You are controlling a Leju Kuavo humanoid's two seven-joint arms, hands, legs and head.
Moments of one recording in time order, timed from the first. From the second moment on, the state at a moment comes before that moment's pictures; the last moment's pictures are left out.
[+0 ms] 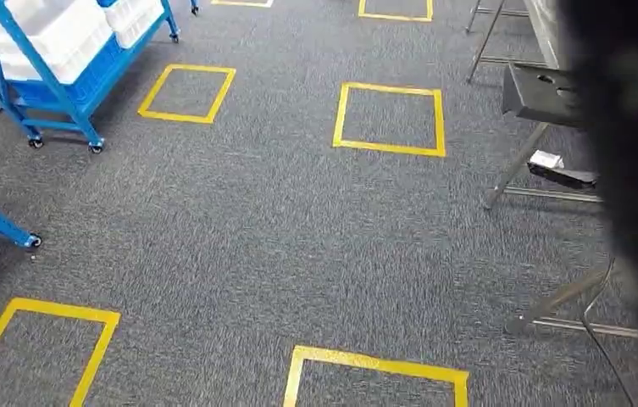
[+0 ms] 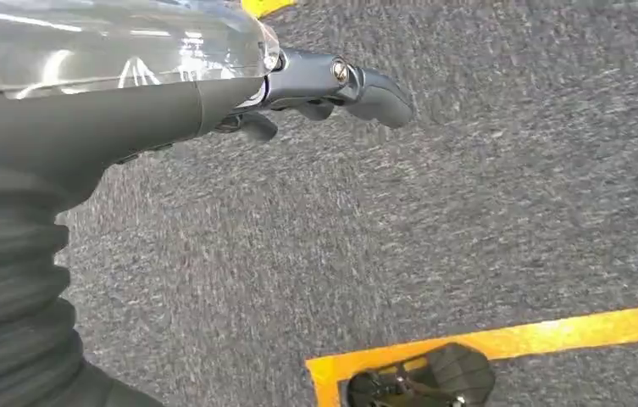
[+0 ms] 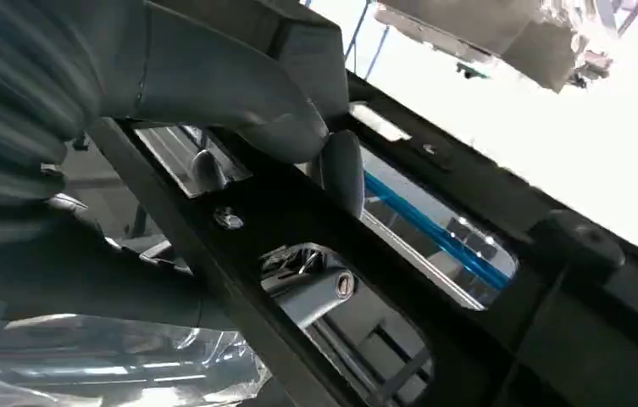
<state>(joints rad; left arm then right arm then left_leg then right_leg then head) -0.02 -0.10 0.67 -0.18 -0.90 0.28 -0.38 -1.14 -0.59 0.83 -0.61 1.20 -0.67 0.00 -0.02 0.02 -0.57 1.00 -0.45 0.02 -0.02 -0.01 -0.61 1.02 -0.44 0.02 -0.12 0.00</state>
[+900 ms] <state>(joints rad) -0.02 -0.10 0.67 -0.18 -0.90 0.27 -0.37 -1.13 -0.59 0.83 -0.61 1.19 -0.68 0.00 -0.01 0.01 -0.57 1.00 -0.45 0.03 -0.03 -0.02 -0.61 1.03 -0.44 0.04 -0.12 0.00</state>
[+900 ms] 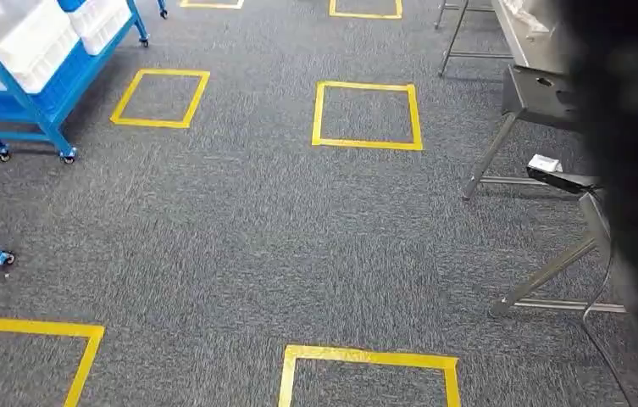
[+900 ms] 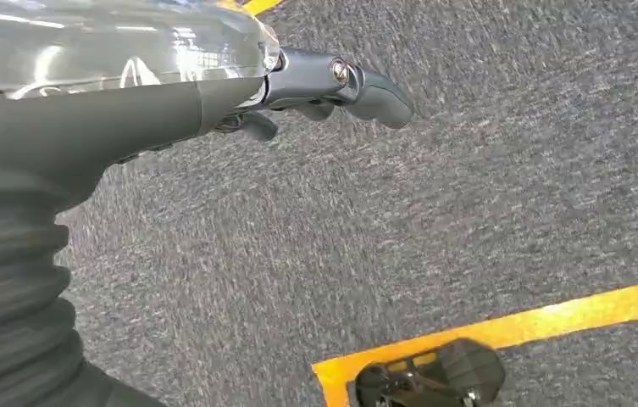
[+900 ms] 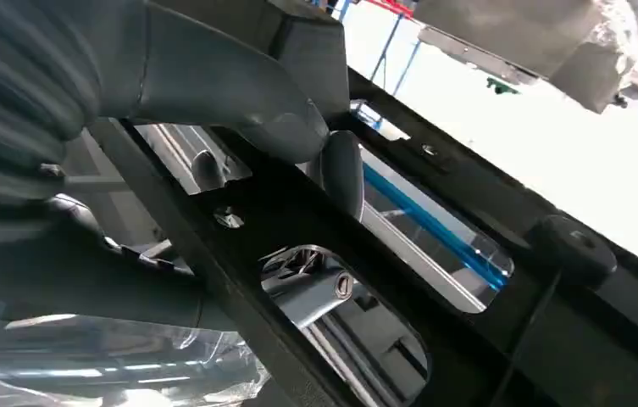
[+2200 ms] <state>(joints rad) -0.02 -0.11 0.69 -0.18 -0.89 0.28 -0.37 -1.14 -0.39 0.85 -0.46 1.29 -0.69 0.10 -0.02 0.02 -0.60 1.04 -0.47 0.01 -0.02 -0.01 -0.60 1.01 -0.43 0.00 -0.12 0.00</state>
